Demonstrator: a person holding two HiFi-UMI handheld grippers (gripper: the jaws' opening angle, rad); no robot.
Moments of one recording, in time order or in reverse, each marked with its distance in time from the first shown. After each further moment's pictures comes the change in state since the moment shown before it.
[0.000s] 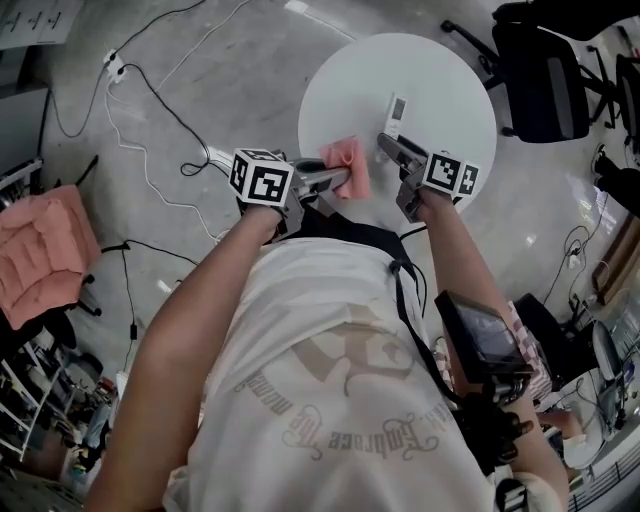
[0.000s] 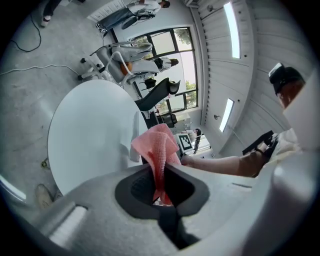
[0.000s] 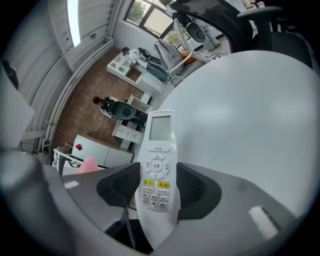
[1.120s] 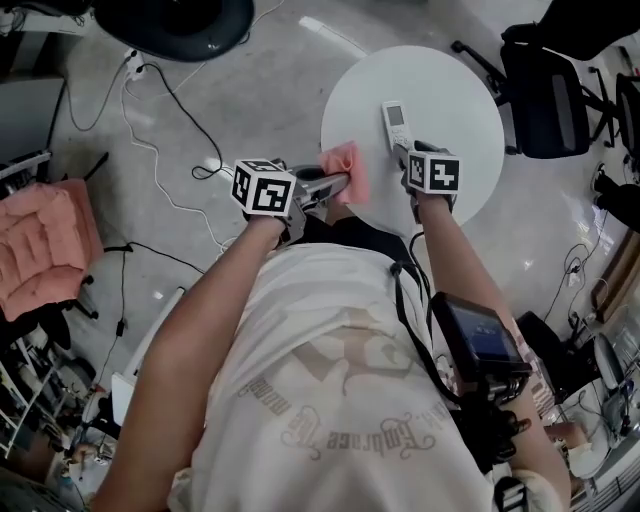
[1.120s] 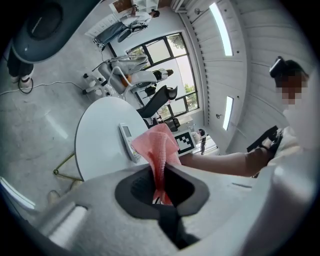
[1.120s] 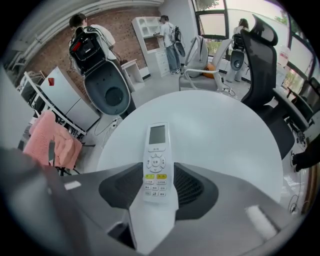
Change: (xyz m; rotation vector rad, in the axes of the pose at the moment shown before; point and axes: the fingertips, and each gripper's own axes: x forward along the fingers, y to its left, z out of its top) left arm -0.057 -0.005 -0.013 0.077 -0.073 0.072; right arm 0.006 -0.014 -0.016 -0.464 0.189 -0.529
